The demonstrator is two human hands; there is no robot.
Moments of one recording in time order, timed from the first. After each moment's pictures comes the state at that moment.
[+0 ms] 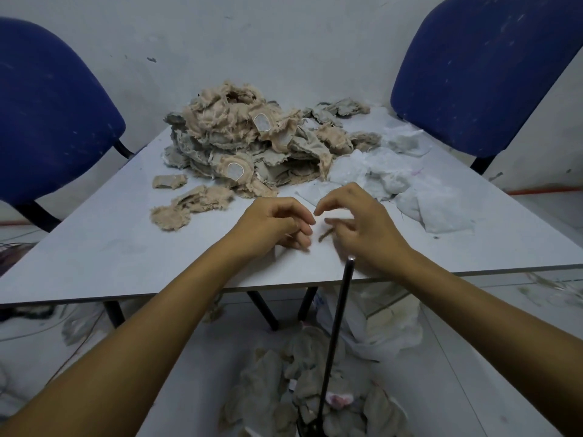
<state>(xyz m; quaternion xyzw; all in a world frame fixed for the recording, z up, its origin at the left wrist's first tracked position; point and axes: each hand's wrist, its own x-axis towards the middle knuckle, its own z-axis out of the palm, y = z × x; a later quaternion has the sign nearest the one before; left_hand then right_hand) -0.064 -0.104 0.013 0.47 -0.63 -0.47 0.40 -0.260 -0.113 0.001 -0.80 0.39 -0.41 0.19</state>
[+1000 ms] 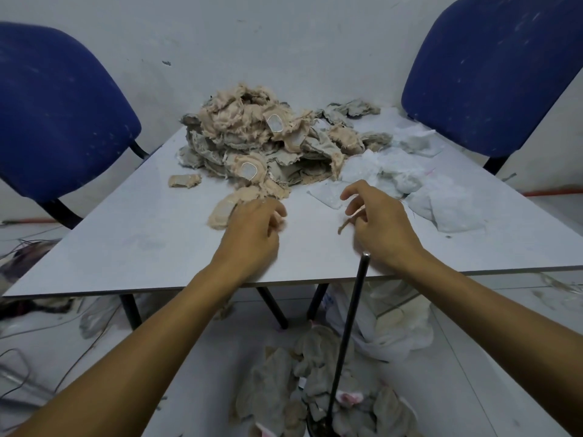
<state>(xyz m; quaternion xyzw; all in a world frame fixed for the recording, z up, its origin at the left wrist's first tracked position) -0.037 -0.086 -0.003 0.61 -0.73 -0.06 0.31 -0.258 -0.124 -0.007 -0.76 0.50 -0.39 0.14</state>
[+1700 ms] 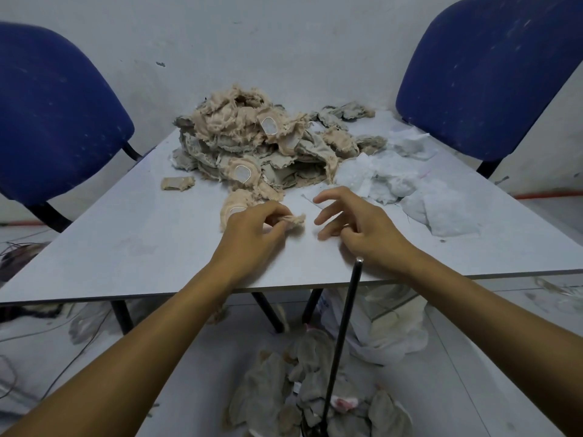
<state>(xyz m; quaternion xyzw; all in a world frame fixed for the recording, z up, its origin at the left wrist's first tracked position) -0.043 -0.092 0.000 0.56 -0.71 -0.15 0.39 -0.261 -0.117 -0.002 -0.79 0.36 -0.37 0.34</state>
